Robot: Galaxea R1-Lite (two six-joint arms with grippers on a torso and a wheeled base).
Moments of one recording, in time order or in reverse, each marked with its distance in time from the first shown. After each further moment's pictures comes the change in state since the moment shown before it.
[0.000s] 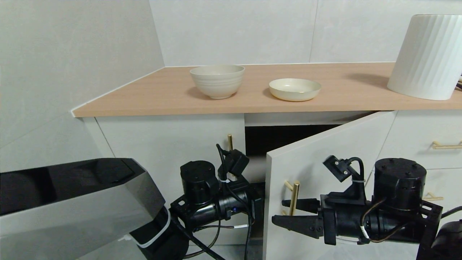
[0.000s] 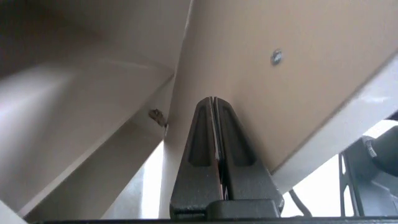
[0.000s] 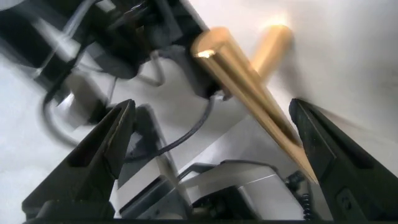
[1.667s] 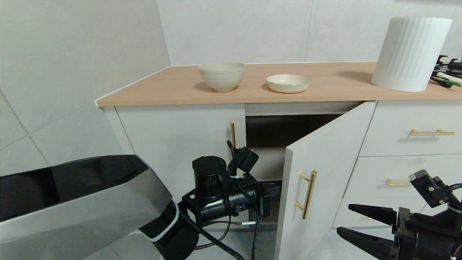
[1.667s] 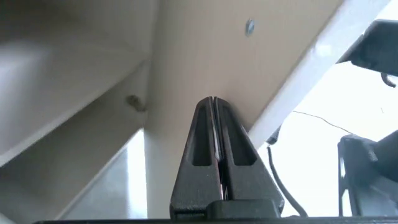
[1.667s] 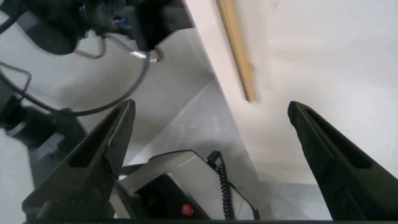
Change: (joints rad) left arm -0.026 0.018 -0.107 0.134 0.004 -0.007; right arm -0.228 -0.370 0.322 0.083 -0.128 -0.248
